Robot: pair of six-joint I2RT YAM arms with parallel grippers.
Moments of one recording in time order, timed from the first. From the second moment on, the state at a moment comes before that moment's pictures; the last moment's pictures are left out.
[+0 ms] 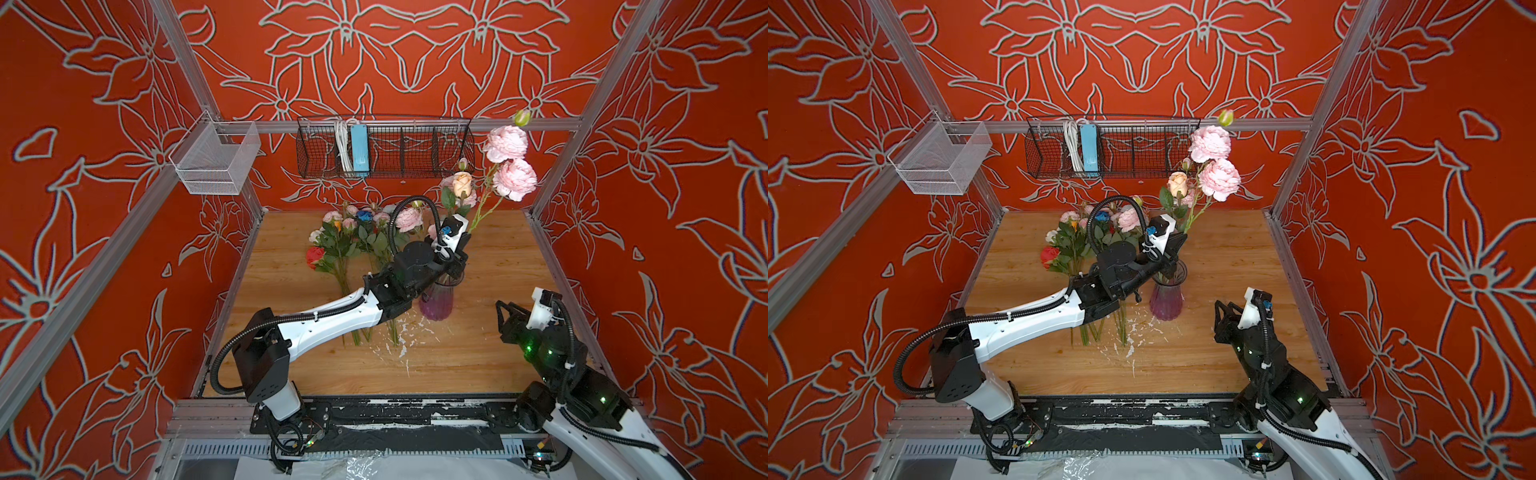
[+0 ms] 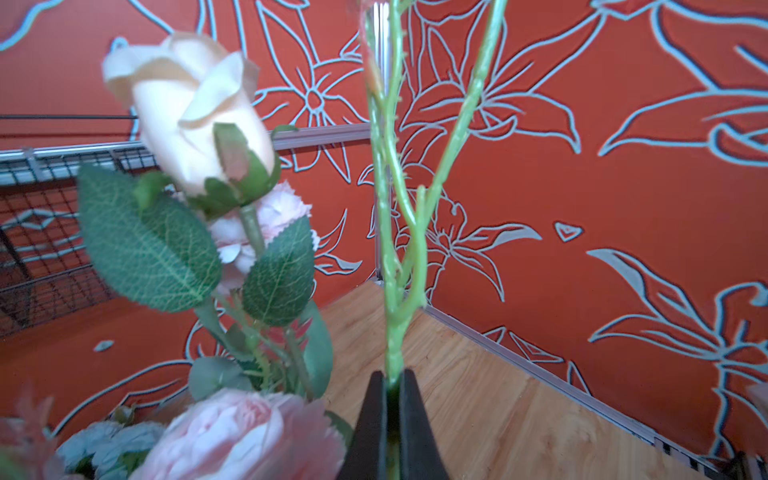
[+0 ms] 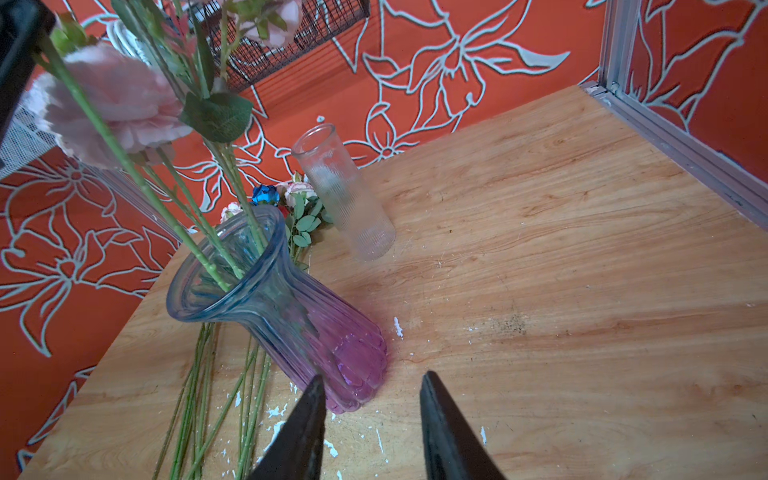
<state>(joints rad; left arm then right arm) -0.94 1.63 1.33 0.37 -0.18 0.00 0.65 0.26 0.50 -0.55 0.45 0.59</state>
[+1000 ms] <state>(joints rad) -0.94 1.27 1.20 0.08 -0.22 -0.17 0.65 0.29 0.51 -0.55 0.39 0.57</state>
